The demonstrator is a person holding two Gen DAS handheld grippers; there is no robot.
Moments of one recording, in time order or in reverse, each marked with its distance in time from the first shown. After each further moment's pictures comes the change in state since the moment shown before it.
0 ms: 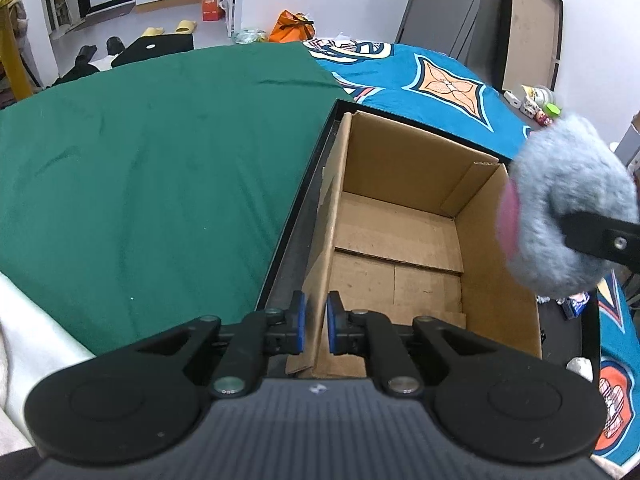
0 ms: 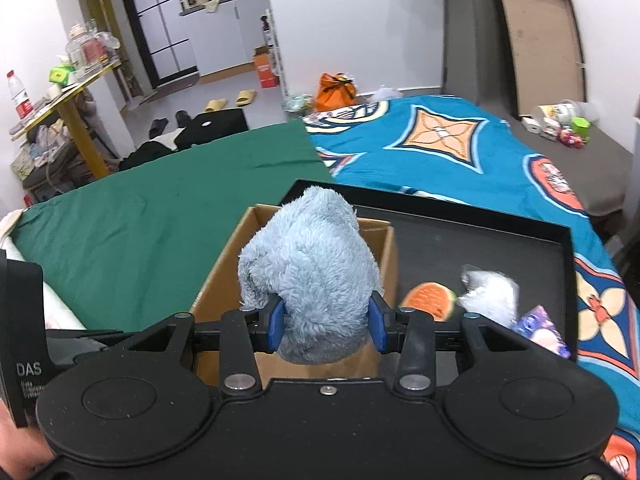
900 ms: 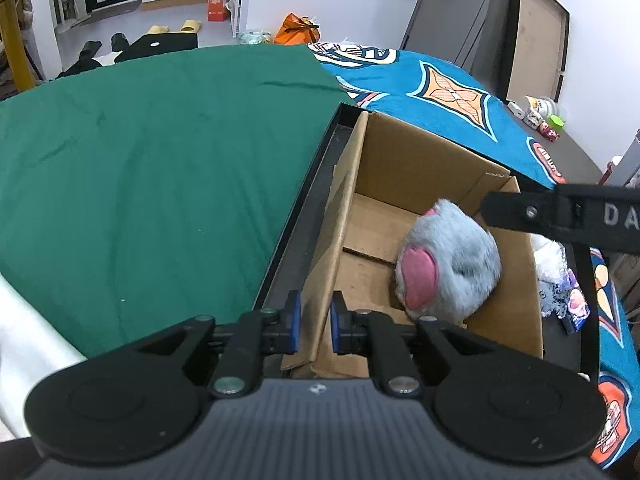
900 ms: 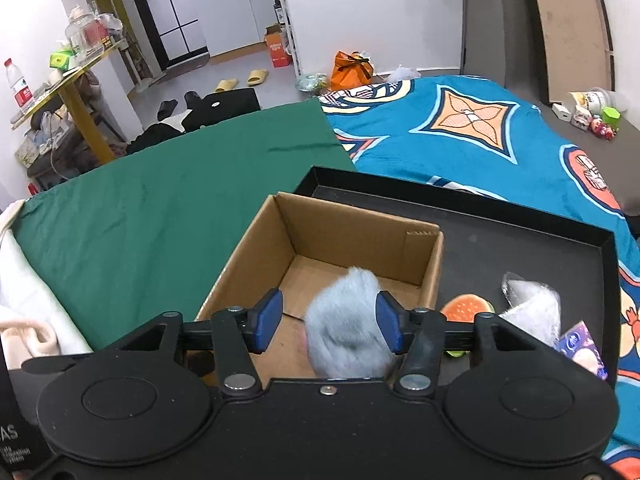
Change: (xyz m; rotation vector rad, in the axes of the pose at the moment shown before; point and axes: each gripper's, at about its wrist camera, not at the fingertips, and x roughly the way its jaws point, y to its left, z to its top) left arm 0.002 0.002 -0.002 -0.024 -0.019 0.001; right arm 0.035 0.005 0.011 0.000 0.061 0.031
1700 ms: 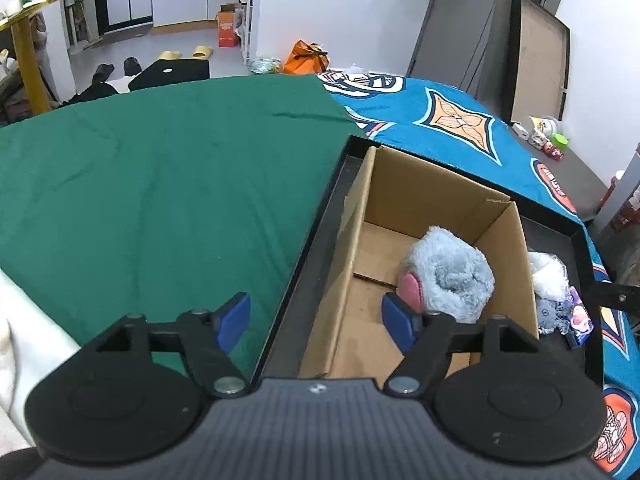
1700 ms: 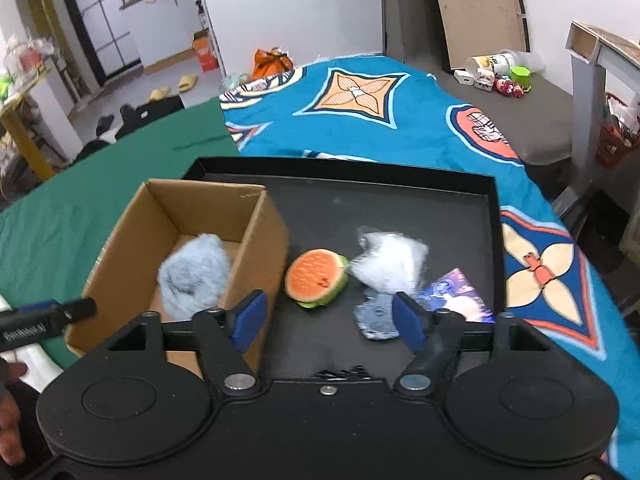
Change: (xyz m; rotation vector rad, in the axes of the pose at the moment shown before) left arm -0.016 0.002 0.005 0.003 -0.080 0.033; right arm -0.031 -0.098 -0.031 0.100 0.023 -0.148
